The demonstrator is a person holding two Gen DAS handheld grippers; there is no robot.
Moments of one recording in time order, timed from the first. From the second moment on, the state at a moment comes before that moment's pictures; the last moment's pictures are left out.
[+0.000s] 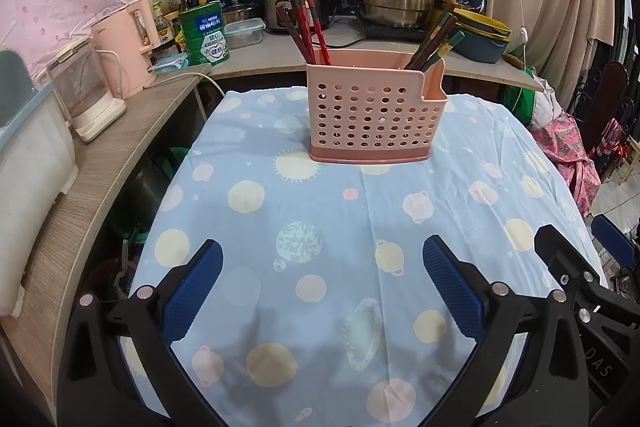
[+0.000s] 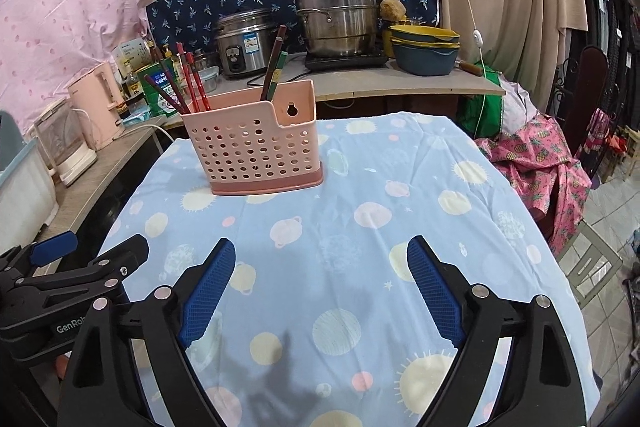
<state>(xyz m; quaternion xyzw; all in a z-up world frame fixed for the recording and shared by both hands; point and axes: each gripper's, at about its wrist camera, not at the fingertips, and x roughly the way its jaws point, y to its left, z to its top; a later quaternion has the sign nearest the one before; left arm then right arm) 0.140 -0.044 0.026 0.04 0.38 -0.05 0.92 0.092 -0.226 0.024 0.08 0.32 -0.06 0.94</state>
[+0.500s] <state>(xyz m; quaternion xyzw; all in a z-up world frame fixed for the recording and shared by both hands) 0.149 -0.036 0.029 0.04 0.38 -0.04 0.92 0.099 -0.221 0.031 0.06 0.33 -0.07 0.94</state>
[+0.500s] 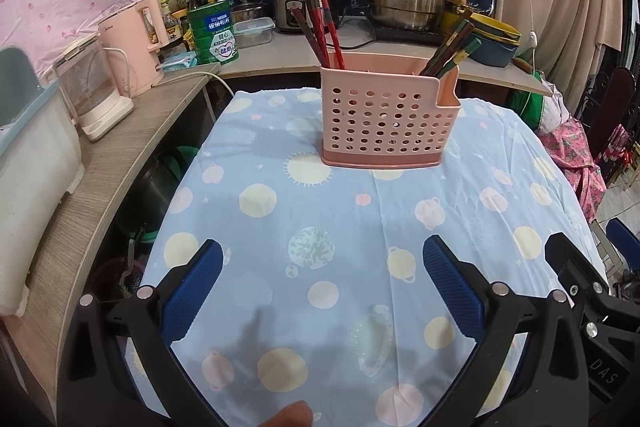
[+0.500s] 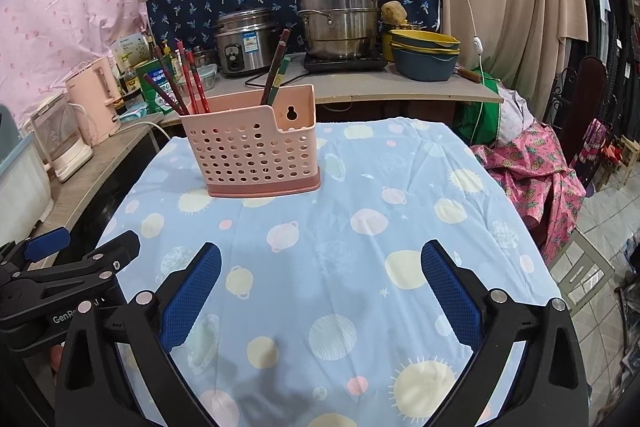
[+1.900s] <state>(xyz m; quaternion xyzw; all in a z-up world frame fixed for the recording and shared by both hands) 0.156 -0.036 0.030 0.05 0.37 -0.03 0.93 0.109 -0.217 0.026 0.06 0.33 -0.07 0.94</state>
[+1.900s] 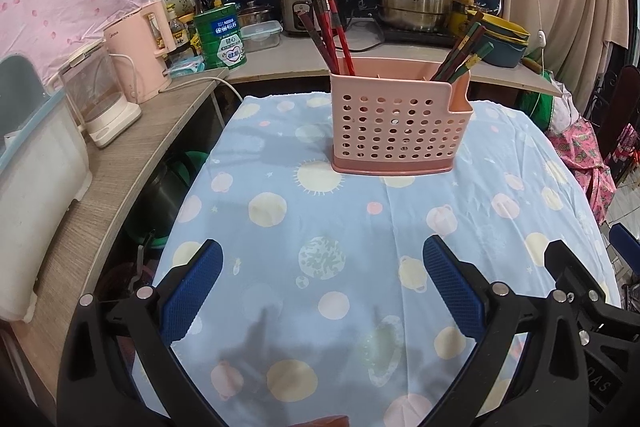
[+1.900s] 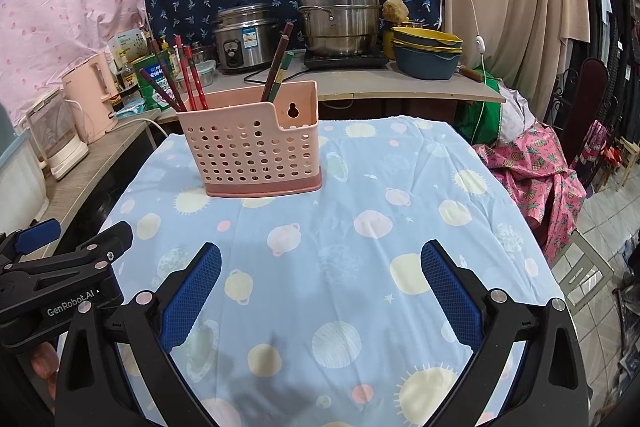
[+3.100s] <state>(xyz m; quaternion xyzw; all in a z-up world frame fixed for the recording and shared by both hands) 0.157 -0.035 0.032 0.05 0.37 -0.02 0.93 0.111 -0.217 0.026 0.06 0.33 -0.07 0.94</state>
